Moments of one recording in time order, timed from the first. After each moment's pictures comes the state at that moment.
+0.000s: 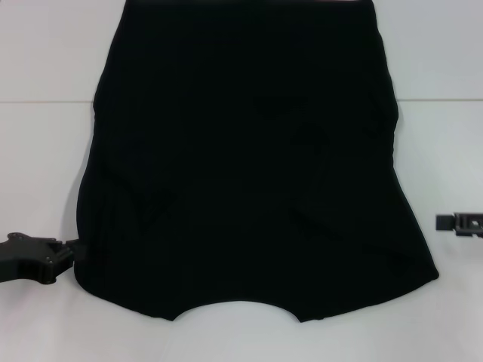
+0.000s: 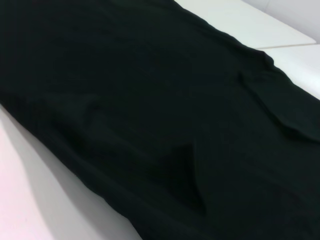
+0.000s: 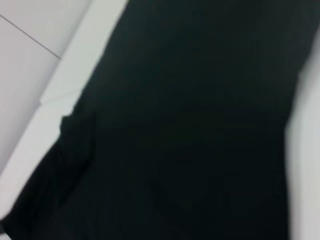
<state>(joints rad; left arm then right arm) -0.43 -2.11 0.37 0.88 2.38 1.49 -1.58 0.50 1.85 -0.79 -0.58 -2.04 -1.42 2.17</state>
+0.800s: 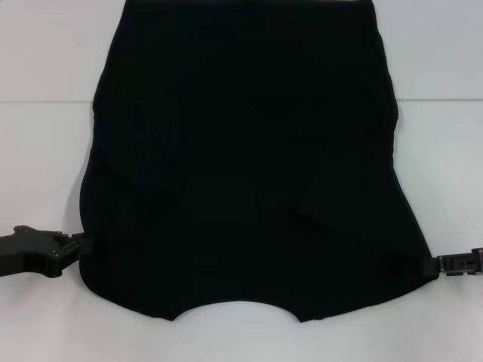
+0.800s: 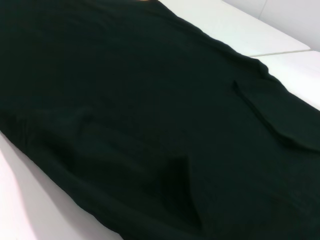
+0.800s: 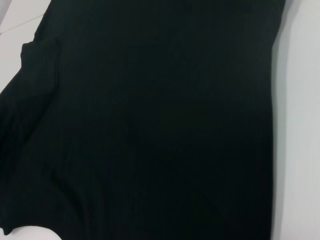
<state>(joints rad) -0.44 -2.12 0.37 0.88 2.37 1.48 -1.58 0.54 1.89 -0.74 -0.57 -2.29 -1.43 2.19</state>
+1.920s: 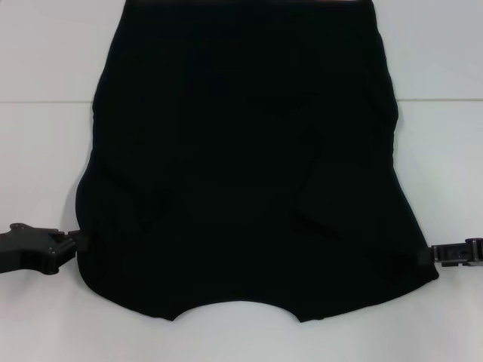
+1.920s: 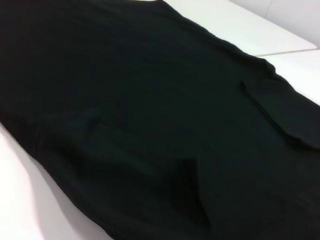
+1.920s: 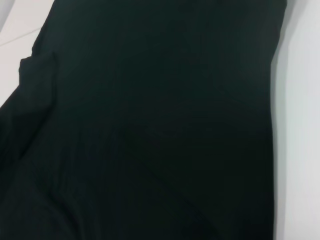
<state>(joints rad) -0.44 -2.11 0.37 0.88 2.37 1.47 -1.58 0.56 1.91 -0.73 -0.57 -2.29 -1.39 2.21</state>
